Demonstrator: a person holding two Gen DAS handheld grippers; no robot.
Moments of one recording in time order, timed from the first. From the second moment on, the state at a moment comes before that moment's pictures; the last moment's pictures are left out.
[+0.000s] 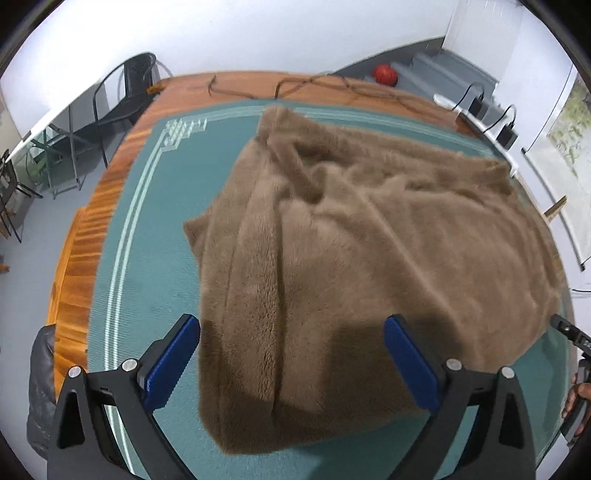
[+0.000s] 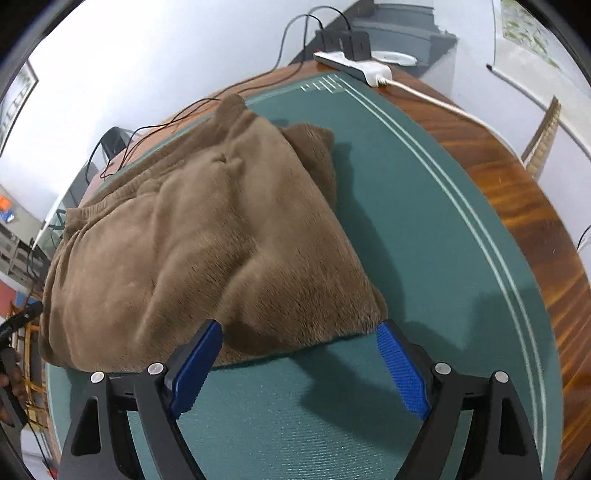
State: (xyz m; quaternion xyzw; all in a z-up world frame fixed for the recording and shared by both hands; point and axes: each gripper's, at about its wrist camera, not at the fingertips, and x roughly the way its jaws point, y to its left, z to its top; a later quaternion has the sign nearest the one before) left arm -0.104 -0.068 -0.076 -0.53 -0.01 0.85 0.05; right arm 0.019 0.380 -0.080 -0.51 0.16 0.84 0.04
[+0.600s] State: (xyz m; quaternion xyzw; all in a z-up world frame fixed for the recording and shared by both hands) left arm -0.095 -0.075 -0.099 -0.56 -0.02 0.83 0.03; right arm 0.016 0.392 -0.094 -0.47 0.29 0.83 0.01
